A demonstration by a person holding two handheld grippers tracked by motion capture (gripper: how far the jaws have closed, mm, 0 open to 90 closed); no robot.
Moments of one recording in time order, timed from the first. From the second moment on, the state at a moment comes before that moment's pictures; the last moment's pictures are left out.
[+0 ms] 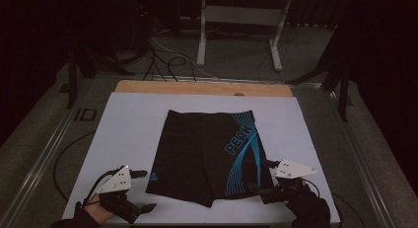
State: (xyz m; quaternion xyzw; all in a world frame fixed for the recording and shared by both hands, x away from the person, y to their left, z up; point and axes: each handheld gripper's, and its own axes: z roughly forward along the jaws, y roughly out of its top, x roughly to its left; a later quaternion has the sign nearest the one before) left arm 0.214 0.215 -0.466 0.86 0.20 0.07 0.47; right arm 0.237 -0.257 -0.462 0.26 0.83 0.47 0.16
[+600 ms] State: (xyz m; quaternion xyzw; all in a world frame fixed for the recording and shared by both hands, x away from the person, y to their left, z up) left arm 0.221 0.224 -0.441 0.85 0.22 0.08 0.48; right arm 0.254 -0.252 -0.424 0.25 0.82 0.48 0.18
